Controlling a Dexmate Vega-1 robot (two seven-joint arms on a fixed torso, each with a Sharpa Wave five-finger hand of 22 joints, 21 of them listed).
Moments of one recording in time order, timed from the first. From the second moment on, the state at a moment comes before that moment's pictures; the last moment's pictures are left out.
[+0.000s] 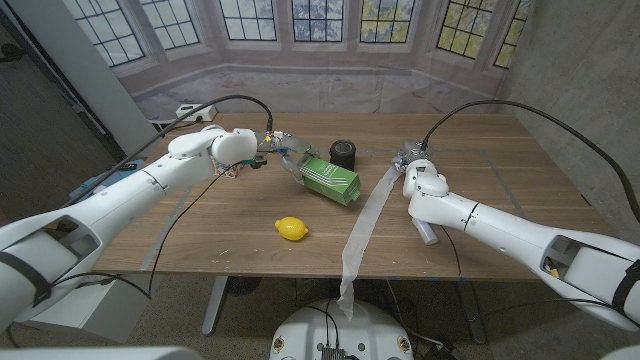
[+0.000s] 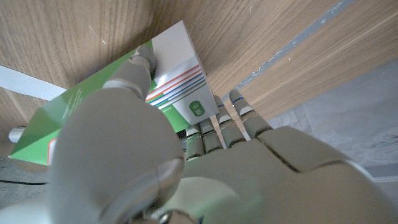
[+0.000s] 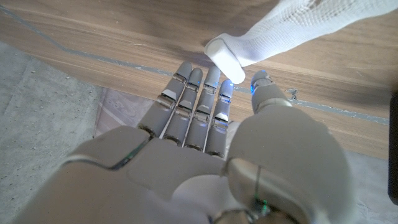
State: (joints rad) left arm 0.43 0.82 0.75 -1.57 0.54 -0.25 -0.43; left_hand 1.08 -0.05 0.54 -0.16 0.21 0.40 -0.03 0.60 0.33 0.30 -0.12 0.70 0.63 0.36 -0.08 0.21 0.26 0.32 0.03 0.21 0.18; right arm -0.46 -0.60 -1.03 -1.60 -0.41 -0.96 -0.16; right_hand 0.92 0.03 0.35 -0.17 0.18 0.72 -0.04 0.25 0.20 0.77 -0.04 0.44 0.27 0.63 -0.06 0.33 0.24 0.69 -0.05 0.21 0.17
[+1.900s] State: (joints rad) left arm 0.42 0.79 0.77 -1.54 0.54 -0.29 -0.45; left_hand 1.08 -0.05 0.54 -0.16 0.22 0.40 -0.03 0.60 0.32 0.30 -0.11 0.70 0.64 0.37 -0.09 0.21 0.27 0.33 0.03 0.21 0.18; right arm -0.53 -0.57 -1.01 -1.51 -0.50 -0.90 -0.26; right_hand 1.13 0.03 0.34 -0.18 0.19 0.93 -0.10 0.28 0.21 0.96 -0.15 0.63 0.39 0.82 -0.10 0.41 0.32 0.78 -0.08 0.23 0.18
